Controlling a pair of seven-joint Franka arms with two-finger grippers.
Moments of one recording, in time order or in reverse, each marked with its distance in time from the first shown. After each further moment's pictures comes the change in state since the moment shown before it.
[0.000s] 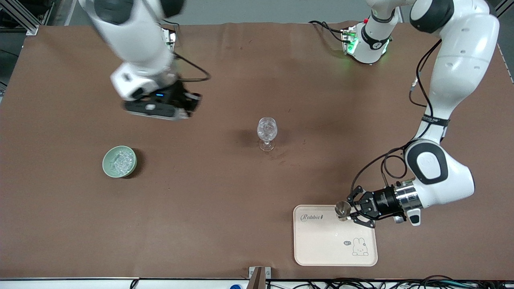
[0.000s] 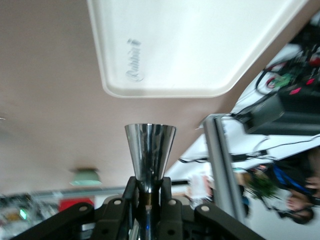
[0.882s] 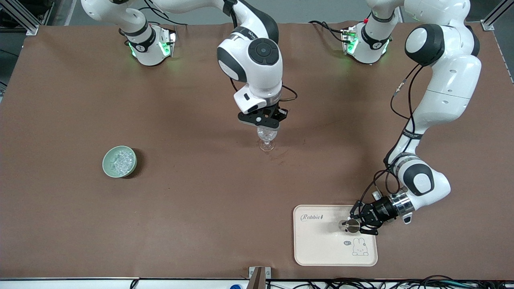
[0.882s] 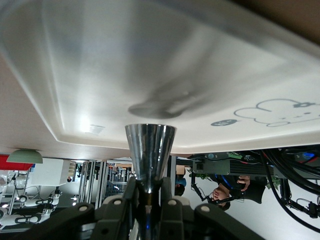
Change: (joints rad) left arm 0.031 0.229 0.007 0.086 -0.271 0.069 0.115; right arm 0.262 0.392 -0.006 0.203 0.000 0.203 0.343
